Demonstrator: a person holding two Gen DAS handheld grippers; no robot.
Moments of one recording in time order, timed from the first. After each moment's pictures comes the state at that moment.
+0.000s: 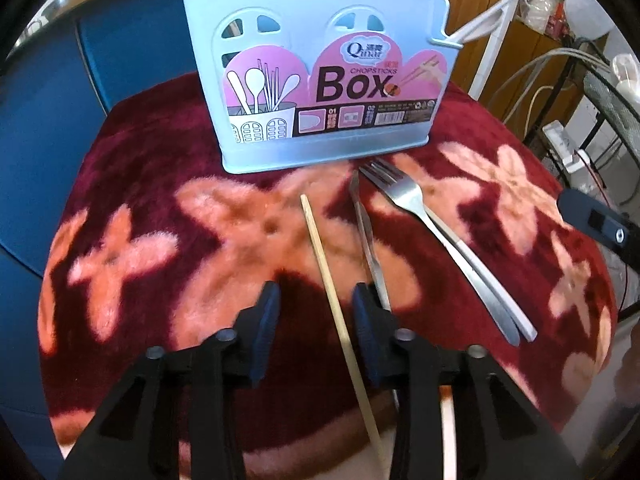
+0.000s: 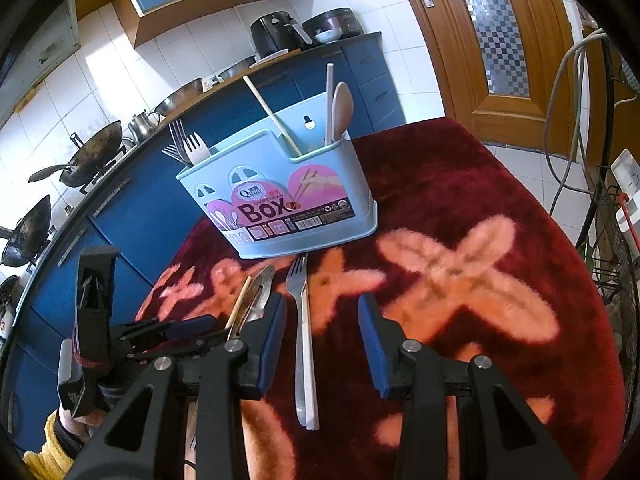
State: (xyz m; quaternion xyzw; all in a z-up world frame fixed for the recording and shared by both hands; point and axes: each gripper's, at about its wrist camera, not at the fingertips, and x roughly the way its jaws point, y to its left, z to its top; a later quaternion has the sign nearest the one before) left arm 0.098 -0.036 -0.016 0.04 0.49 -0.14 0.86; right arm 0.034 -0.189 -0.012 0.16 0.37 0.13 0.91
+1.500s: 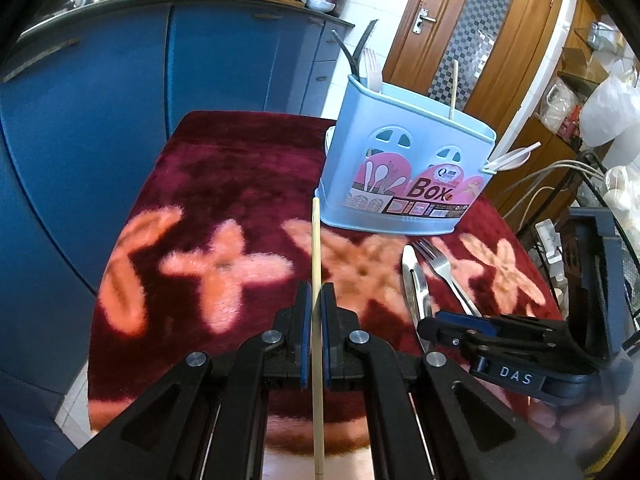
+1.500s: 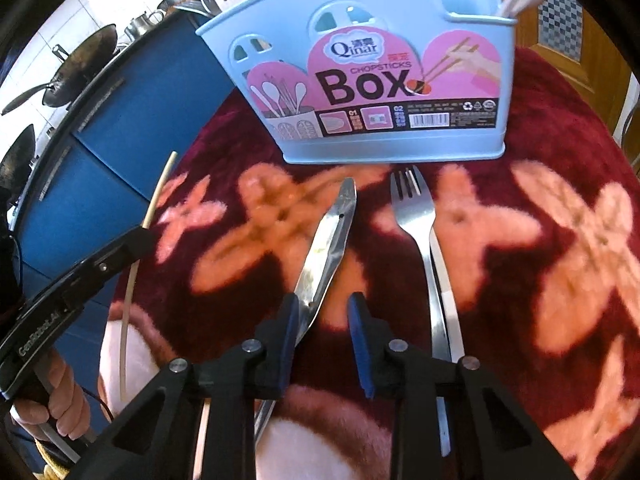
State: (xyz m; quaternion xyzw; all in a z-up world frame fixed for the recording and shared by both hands) left arm 0.078 0.066 0.029 -0.09 0.42 -0.12 0.90; right arm 0.086 -0.077 -0.054 0.09 0.52 0.17 0.83
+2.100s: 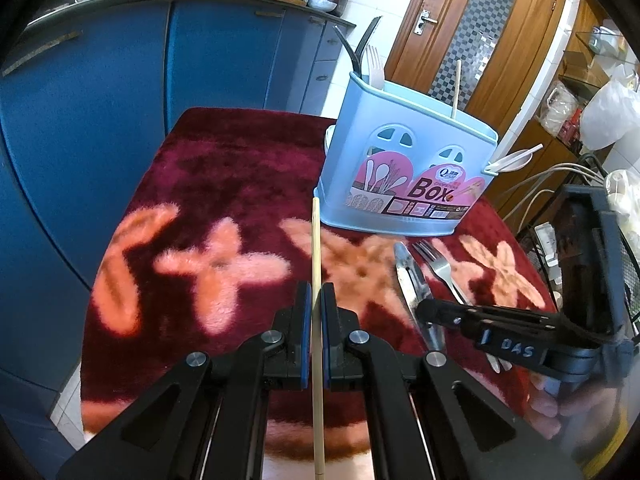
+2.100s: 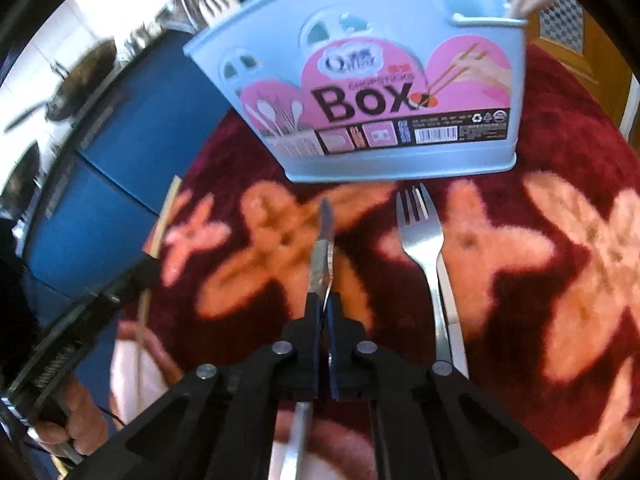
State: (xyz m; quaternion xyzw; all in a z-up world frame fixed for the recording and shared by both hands) left arm 0.079 0.065 0.025 -0.09 0.42 -0.12 0.90; right arm 0.096 -0.087 -0.048 0.14 0.50 0.19 0.83
